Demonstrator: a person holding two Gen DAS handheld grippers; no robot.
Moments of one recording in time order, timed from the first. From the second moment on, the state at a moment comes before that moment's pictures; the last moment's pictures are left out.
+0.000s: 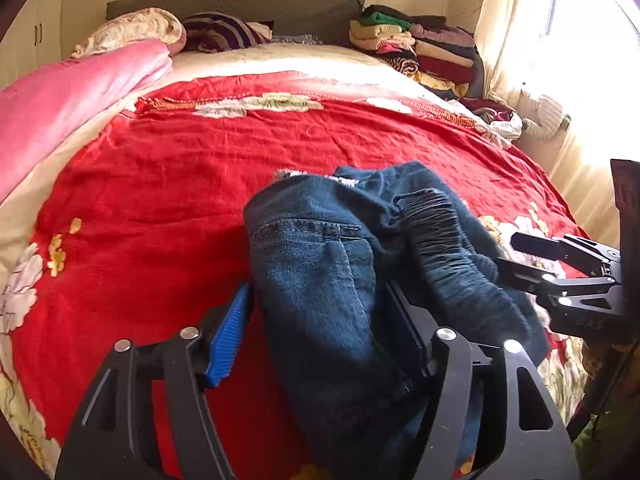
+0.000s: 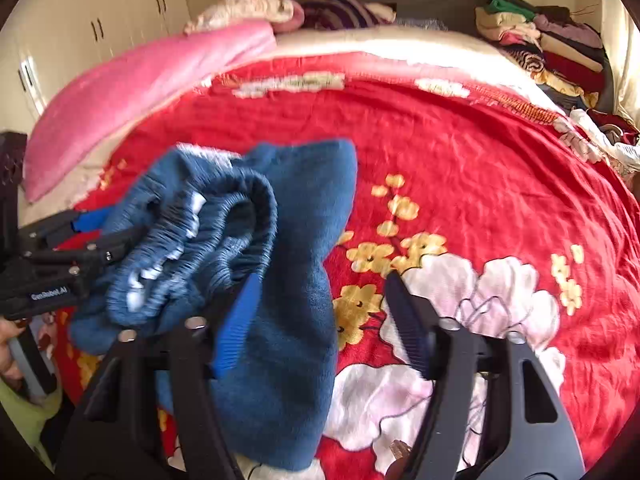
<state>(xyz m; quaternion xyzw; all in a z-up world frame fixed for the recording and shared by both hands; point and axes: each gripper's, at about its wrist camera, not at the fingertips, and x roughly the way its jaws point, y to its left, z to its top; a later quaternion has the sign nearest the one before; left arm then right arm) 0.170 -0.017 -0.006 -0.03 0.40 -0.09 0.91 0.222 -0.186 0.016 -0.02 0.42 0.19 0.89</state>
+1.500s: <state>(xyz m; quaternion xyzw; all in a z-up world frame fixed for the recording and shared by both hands) 0.030 -0.023 -0.002 -0.04 0.42 -0.08 0.90 0.087 -0.218 0.032 -0.01 0.38 0.14 0.91</state>
